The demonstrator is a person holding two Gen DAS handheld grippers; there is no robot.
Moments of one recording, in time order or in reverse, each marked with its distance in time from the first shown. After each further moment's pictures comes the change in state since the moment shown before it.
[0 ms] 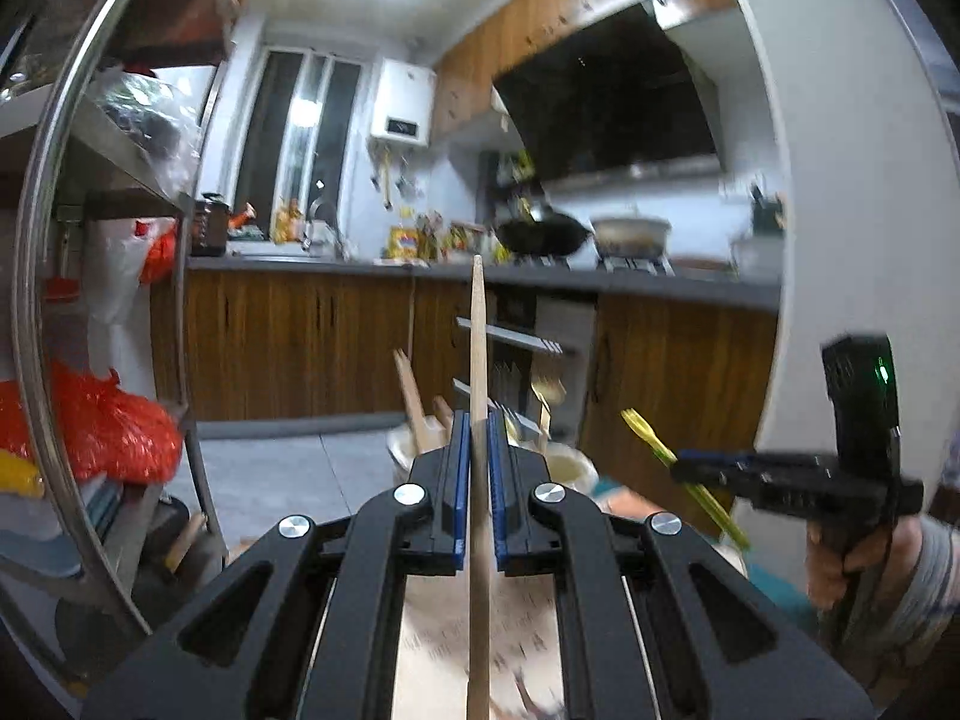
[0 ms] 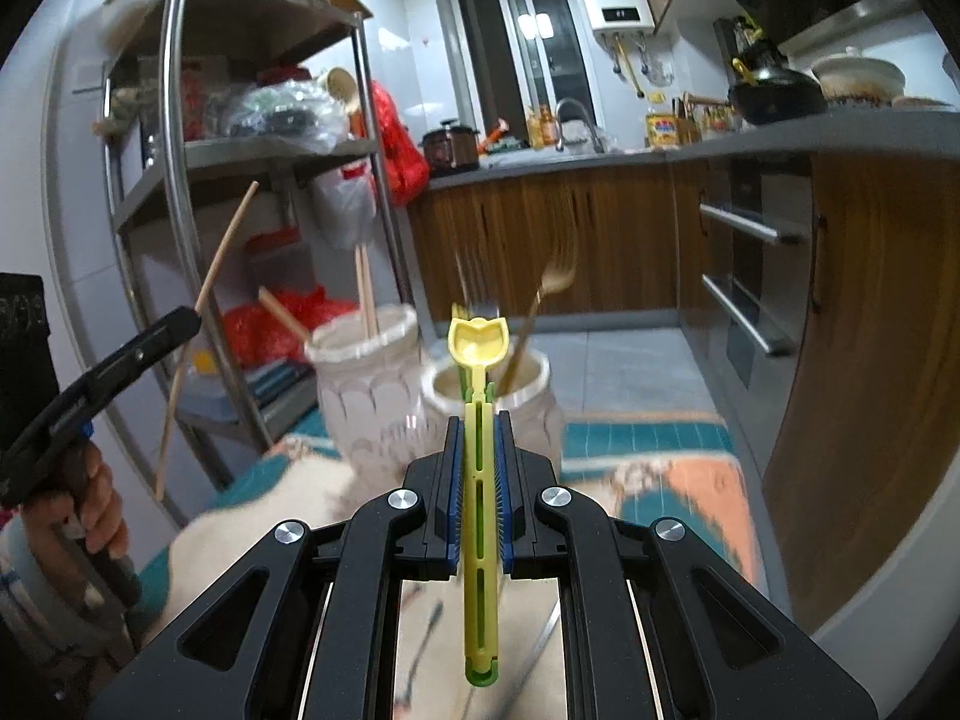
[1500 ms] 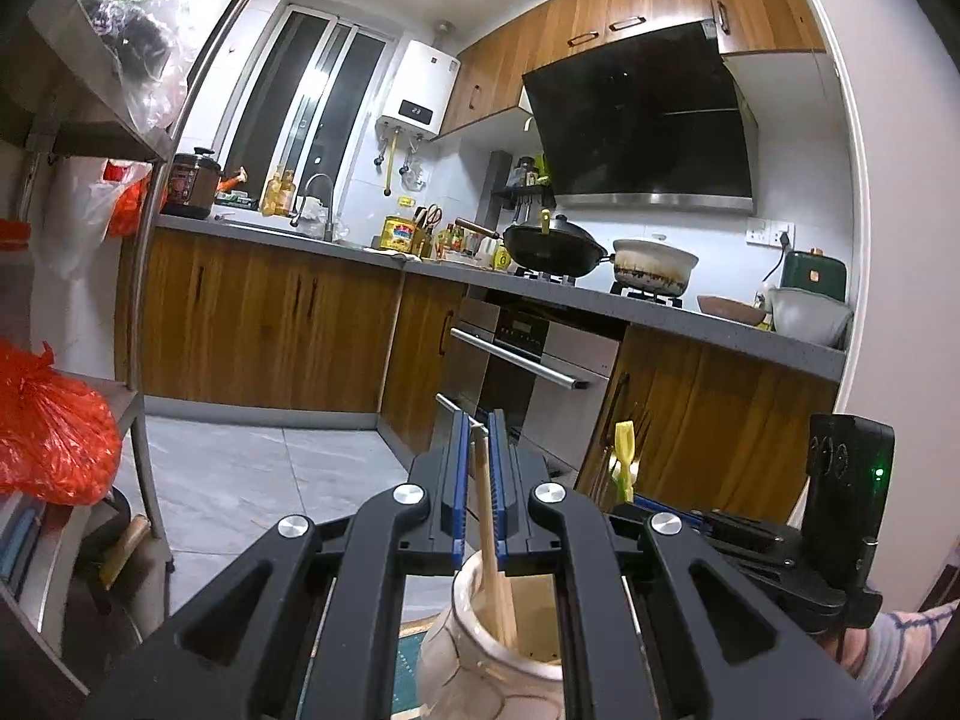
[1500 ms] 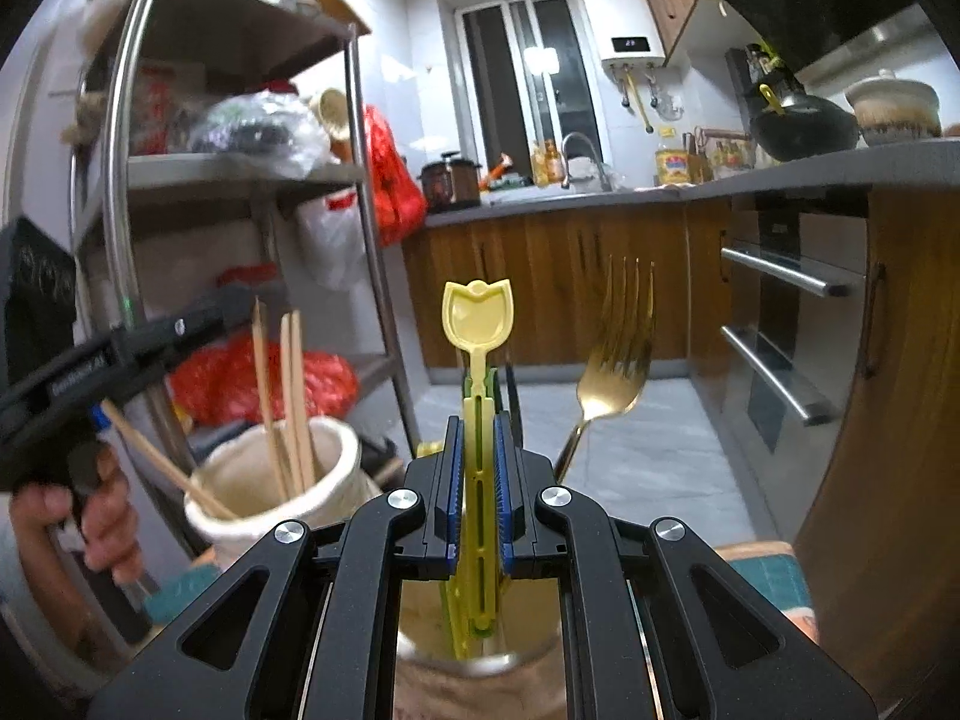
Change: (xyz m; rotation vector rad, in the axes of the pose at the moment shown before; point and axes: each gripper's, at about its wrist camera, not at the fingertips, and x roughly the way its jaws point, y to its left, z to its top) left arm 0.115 0.070 0.014 -0.117 0.014 -0.081; right arm 0.108 -0.004 0.035 -0.038 -0.086 -0.009
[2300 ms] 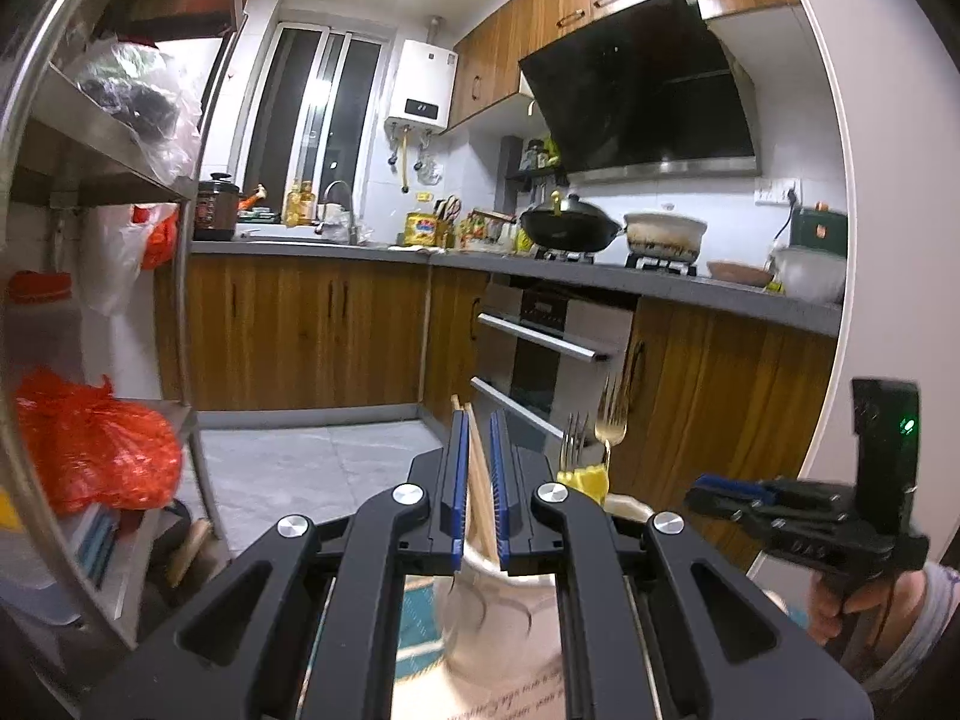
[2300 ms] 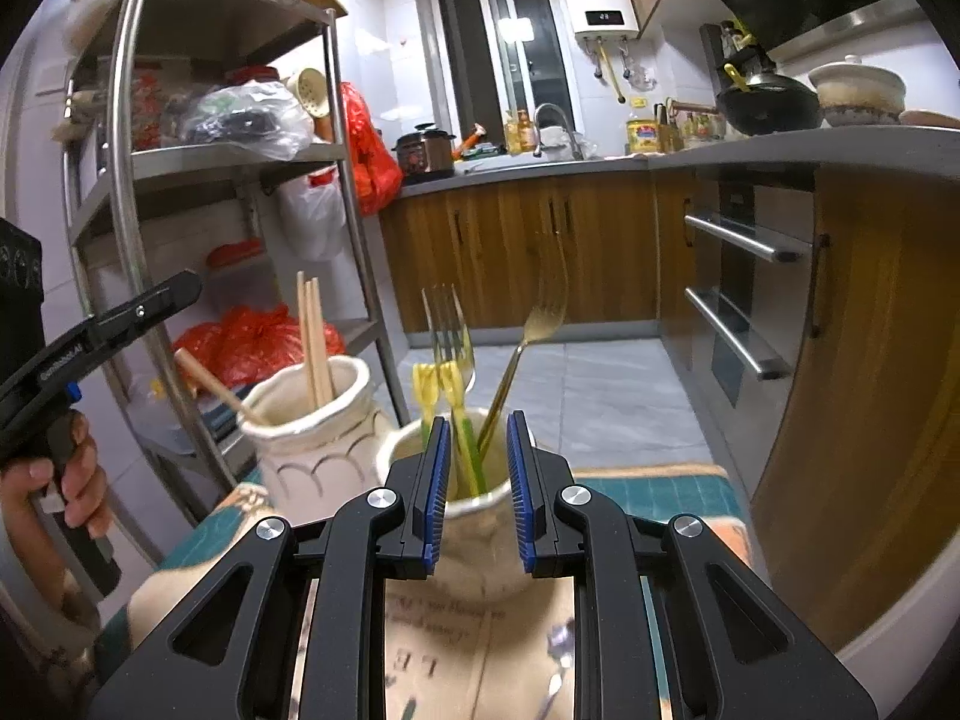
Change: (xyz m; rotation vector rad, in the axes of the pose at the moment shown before) left arm -0.057 -0.041 0.007 0.106 0.054 0.116; right arm -0.066 -0.003 -0.006 0.035 0.086 -0.063
